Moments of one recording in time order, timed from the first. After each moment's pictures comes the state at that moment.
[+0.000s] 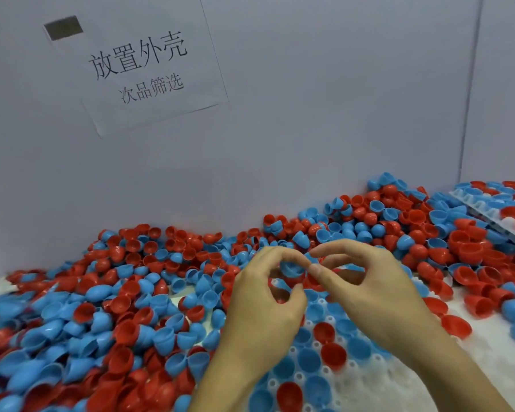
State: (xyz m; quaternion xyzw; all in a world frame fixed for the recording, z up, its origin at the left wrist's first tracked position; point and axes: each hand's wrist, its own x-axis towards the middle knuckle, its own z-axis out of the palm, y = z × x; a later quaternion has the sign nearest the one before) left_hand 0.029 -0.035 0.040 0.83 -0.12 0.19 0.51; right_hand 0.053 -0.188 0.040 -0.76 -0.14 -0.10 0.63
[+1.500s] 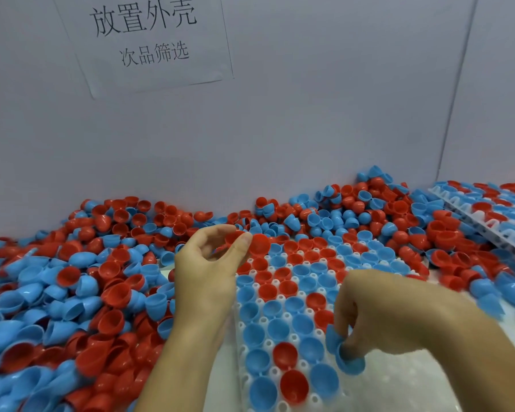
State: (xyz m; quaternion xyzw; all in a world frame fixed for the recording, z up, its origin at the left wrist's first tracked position) left_hand 0.031 0.010 0.014 0.64 0.06 0.26 0.72; right_hand 0.024 -0.192 0.057 -0.96 -0.13 0.22 0.10
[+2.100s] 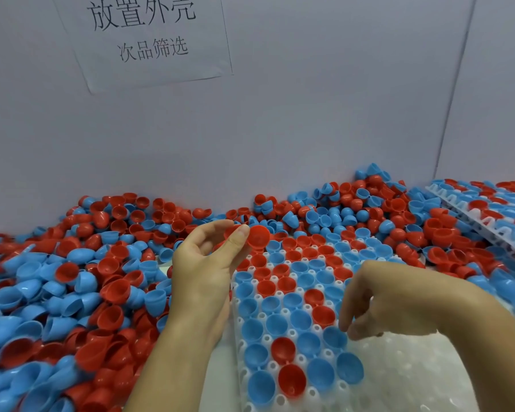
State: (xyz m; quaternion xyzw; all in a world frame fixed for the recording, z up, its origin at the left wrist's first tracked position) left_hand 0.028 0.010 0.022 0.52 0.03 0.21 0.82; right_hand 0.038 -0.213 0.053 -0.94 -0.15 0.24 0.17
